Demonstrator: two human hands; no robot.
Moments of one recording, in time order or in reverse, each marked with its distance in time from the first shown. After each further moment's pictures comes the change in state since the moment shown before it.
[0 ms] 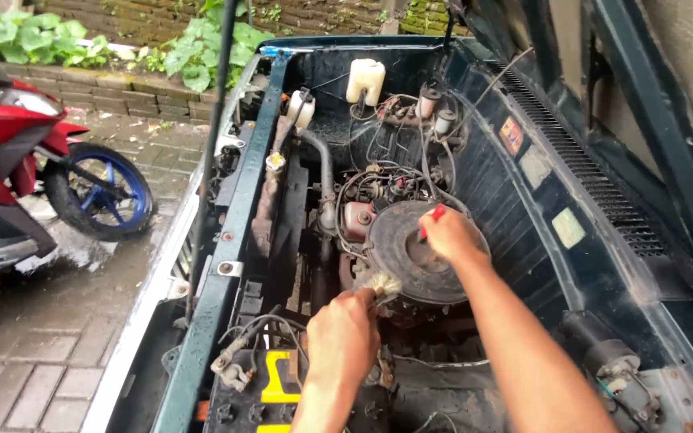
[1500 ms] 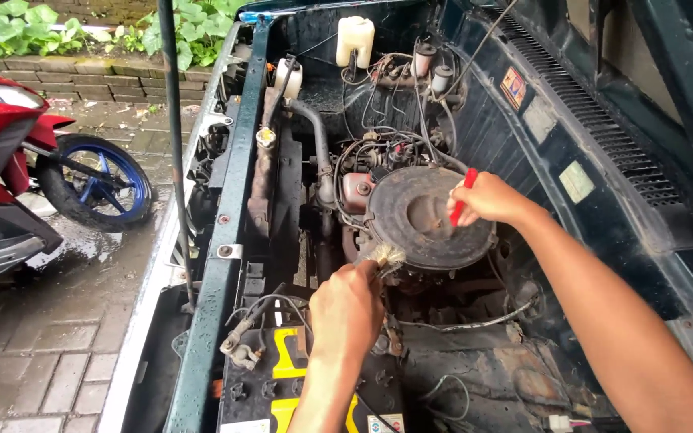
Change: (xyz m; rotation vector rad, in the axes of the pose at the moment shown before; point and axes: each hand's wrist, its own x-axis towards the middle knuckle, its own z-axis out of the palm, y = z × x) left_hand 0.003 -0.003 0.002 0.026 0.018 0.016; right_hand 0.004 0.023 -0.059 0.015 -0.303 0.000
